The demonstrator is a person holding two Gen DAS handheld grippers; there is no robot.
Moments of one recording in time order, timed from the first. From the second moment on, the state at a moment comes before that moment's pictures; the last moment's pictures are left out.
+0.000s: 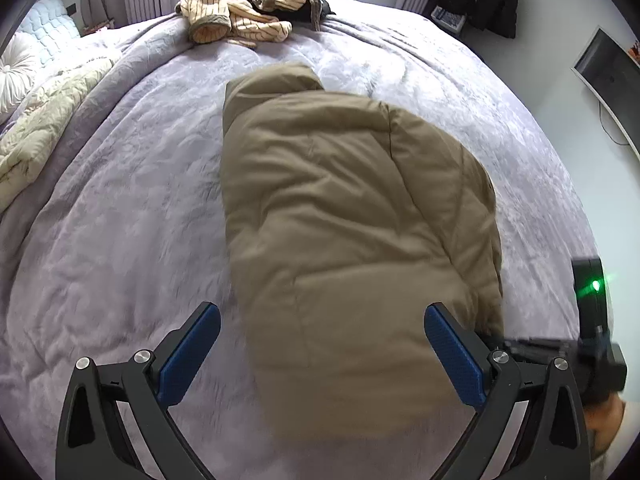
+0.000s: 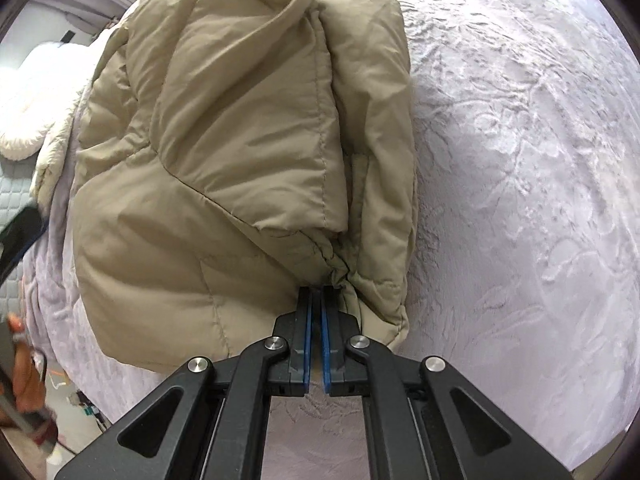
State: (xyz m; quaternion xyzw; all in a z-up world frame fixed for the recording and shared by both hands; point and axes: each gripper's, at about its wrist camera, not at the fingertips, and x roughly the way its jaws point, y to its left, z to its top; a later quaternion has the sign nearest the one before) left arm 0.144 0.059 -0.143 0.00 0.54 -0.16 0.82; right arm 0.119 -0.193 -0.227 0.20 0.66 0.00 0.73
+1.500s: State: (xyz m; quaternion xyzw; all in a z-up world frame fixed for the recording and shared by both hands) left arm -0.005 0.070 0.023 0.01 0.46 -0.05 0.89; right arm 0.025 -0.160 0.000 0.10 0.52 -0.02 0.85
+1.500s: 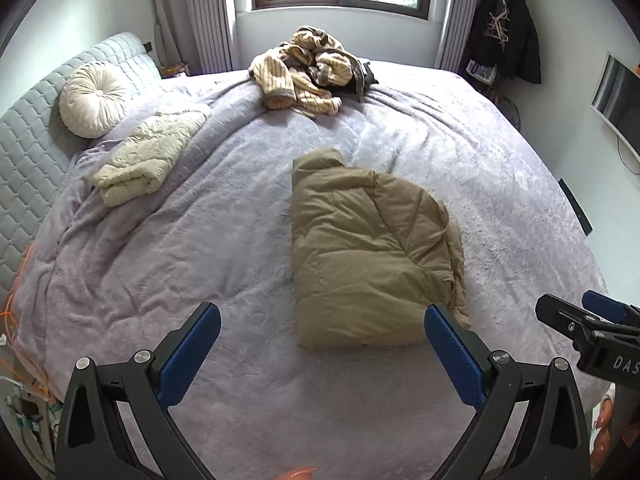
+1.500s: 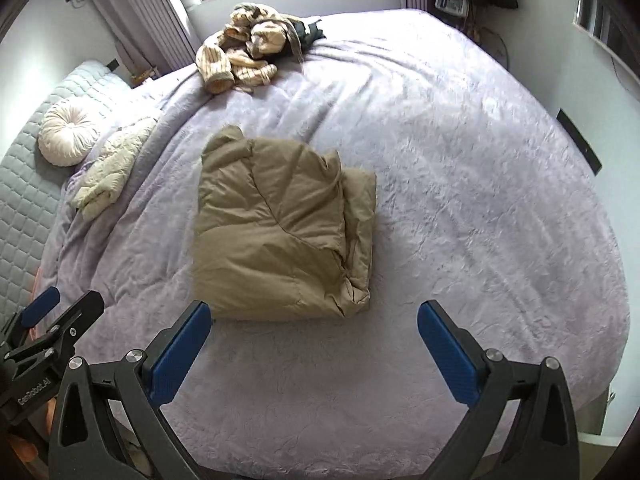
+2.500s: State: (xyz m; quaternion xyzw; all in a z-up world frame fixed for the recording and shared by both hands) left arm -0.021 0.078 0.042 0.00 0.45 -0.02 0.89; right arm 0.003 -0.140 0.044 0.06 0.48 -0.05 0.87
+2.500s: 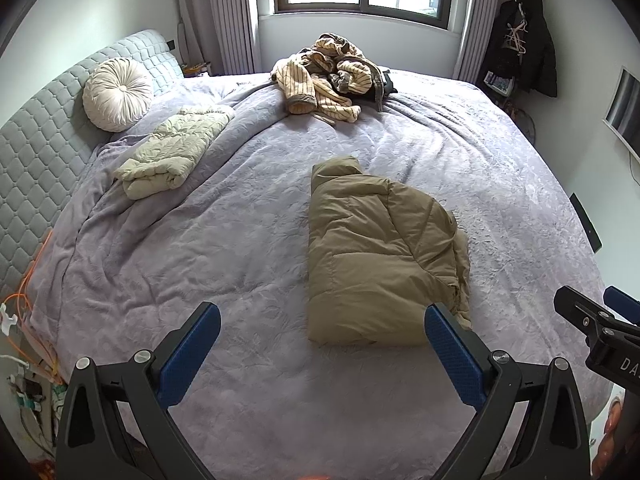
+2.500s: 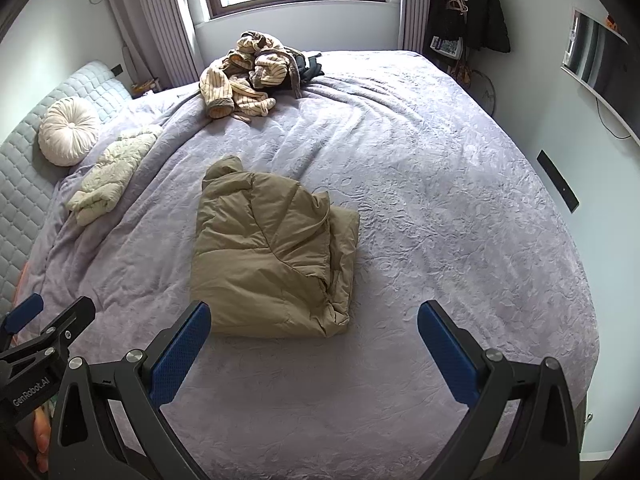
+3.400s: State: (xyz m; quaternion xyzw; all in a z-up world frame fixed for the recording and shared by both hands) left arm -0.024 0.082 0.041 0.00 0.46 -0.01 0.89; right arm 0.001 -0.136 0.044 0.06 0.48 -0.05 0.87
